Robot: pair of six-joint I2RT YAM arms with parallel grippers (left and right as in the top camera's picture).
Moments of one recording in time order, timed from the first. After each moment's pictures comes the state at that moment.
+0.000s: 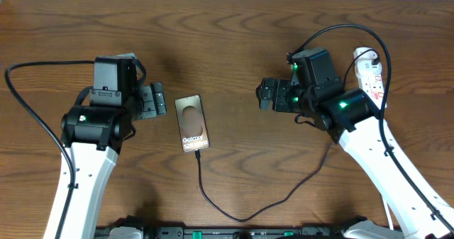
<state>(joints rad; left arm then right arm) -0.11 1.21 1.17 -0.94 -0.08 -0.24 0.44 1.40 1.22 -0.75 -0.11 0.53</state>
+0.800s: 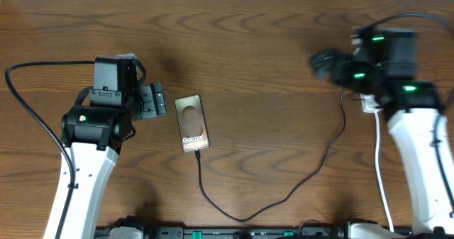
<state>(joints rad) -0.11 1.21 1.17 -0.94 -0.08 -0.24 -0.05 1.40 1.28 -0.70 -0.40 0.37</state>
